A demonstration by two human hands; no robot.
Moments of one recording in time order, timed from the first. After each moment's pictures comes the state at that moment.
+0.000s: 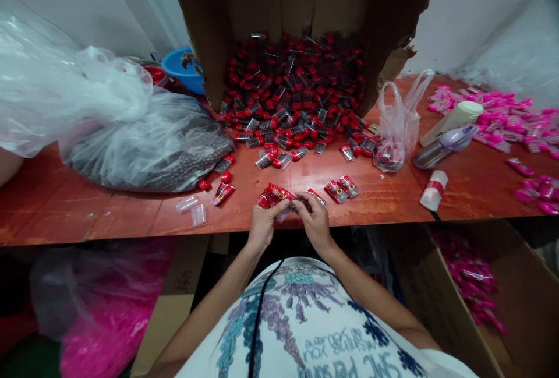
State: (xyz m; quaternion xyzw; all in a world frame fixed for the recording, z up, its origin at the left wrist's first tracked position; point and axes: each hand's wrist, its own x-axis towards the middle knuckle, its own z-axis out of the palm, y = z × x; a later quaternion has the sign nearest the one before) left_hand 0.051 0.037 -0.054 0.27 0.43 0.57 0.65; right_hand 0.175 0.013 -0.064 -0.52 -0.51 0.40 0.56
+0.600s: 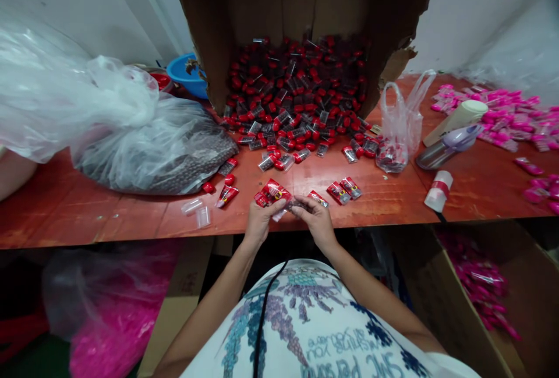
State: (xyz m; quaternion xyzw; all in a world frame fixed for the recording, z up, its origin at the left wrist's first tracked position) left_hand 0.034 0.046 -0.051 0.32 0.44 0.55 0.63; right_hand 0.173 0.016 -0.071 -0.48 -0.41 0.53 0.56
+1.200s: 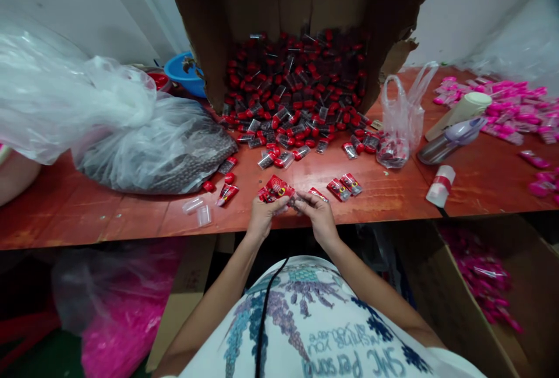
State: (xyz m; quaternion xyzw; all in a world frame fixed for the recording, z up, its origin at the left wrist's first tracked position) left_hand 0.038 0.049 -0.049 0.31 0.48 0.50 0.65; right_hand 0.174 0.018 -0.071 -0.47 -0.32 0.58 0.59
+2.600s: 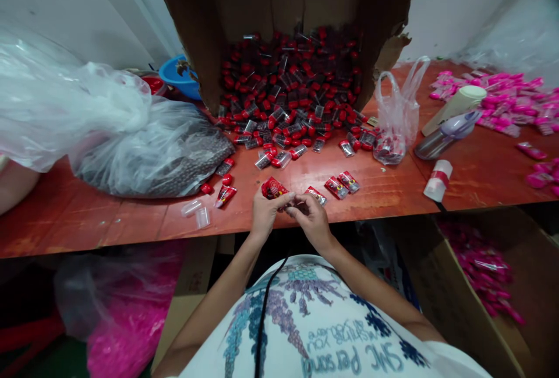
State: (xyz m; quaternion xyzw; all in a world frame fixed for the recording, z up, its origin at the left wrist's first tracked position) left_hand 0.055 0.049 -0.018 0.43 0.49 0.51 0.57; right_hand 0.170 0.005 -0.062 -0.51 -0.52 0.41 0.55
